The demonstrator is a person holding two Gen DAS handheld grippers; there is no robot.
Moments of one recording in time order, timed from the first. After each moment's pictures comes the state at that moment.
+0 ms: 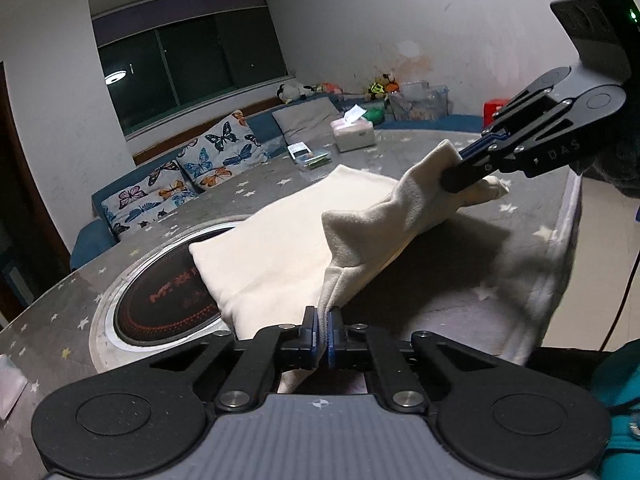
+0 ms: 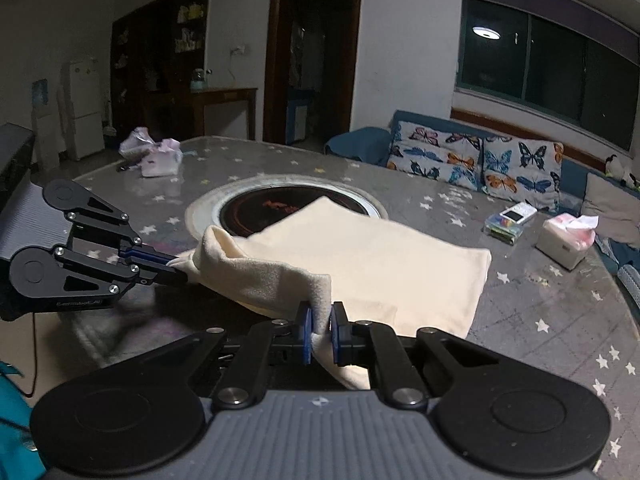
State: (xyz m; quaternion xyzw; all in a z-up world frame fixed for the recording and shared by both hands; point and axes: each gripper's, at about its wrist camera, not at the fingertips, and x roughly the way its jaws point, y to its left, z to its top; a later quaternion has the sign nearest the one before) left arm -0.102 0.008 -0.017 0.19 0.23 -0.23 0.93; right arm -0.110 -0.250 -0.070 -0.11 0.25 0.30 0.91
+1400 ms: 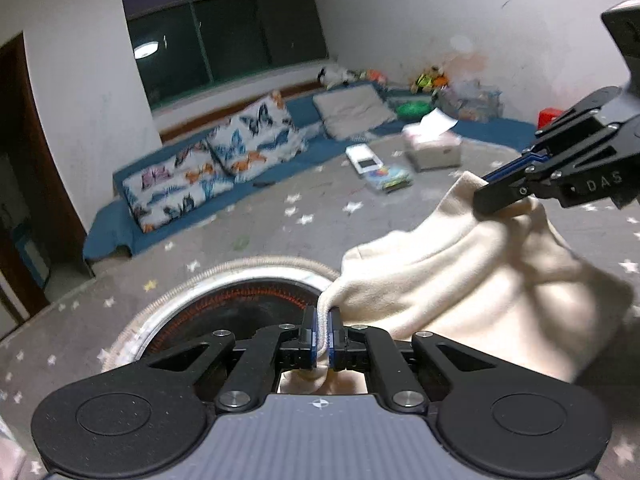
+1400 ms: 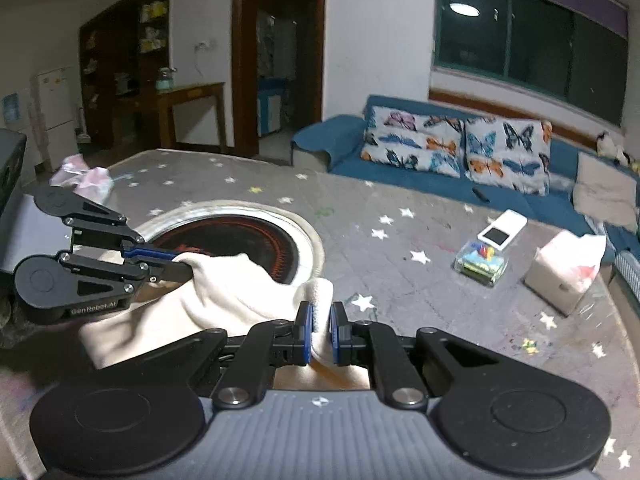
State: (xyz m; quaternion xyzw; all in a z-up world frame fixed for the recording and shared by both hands) left arm 0.084 -0.012 -0.006 0.17 0.26 -0.17 0.93; right arm 0.063 -0.243 -0.061 -0.09 0.29 0.26 0.92
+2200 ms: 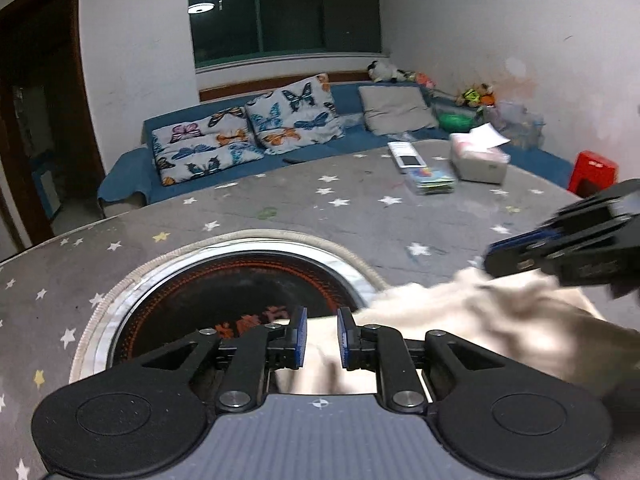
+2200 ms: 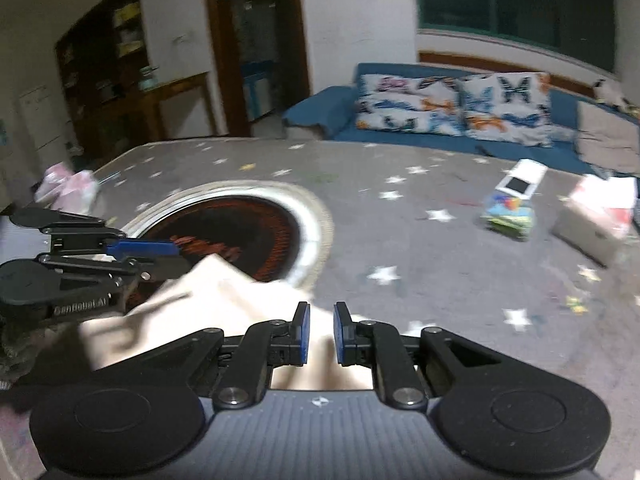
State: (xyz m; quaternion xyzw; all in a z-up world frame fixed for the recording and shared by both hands) left arm 0.083 0.007 -0.008 0.08 0.29 -0.14 0.94; right arm 0.088 -0.223 -0.094 -0.05 0.34 0.26 0.90
